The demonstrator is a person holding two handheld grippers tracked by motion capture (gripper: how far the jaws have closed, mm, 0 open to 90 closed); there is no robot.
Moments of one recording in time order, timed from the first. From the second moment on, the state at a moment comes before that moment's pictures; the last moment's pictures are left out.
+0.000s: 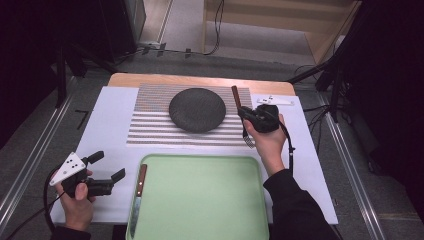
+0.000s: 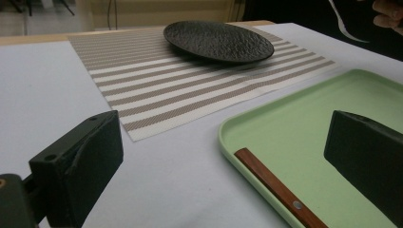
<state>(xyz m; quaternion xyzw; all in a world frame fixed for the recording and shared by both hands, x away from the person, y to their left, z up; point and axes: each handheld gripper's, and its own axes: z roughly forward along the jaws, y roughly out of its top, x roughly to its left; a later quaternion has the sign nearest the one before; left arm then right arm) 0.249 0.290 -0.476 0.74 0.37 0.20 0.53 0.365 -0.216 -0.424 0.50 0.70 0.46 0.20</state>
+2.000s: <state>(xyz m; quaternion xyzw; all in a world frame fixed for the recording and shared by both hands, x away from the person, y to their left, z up) 0.275 0.151 -0.427 0.75 0.27 0.15 0.58 0.260 -0.218 -0.441 0.43 0.69 0.55 0.18</state>
